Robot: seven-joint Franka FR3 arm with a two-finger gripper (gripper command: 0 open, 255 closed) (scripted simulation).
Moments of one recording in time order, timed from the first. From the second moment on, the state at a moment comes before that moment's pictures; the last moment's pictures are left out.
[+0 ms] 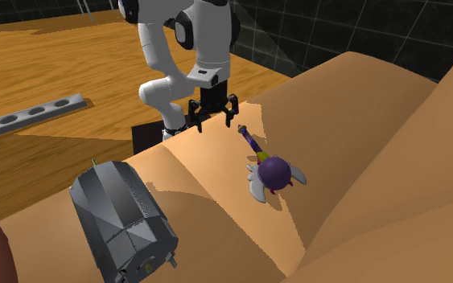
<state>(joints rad) 0.10 -0.47 0.12 -2.25 -0.02 1.85 0.22</state>
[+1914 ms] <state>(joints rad) 0.16 -0.10 0.27 -2.08 -0.09 2.12 0.38</state>
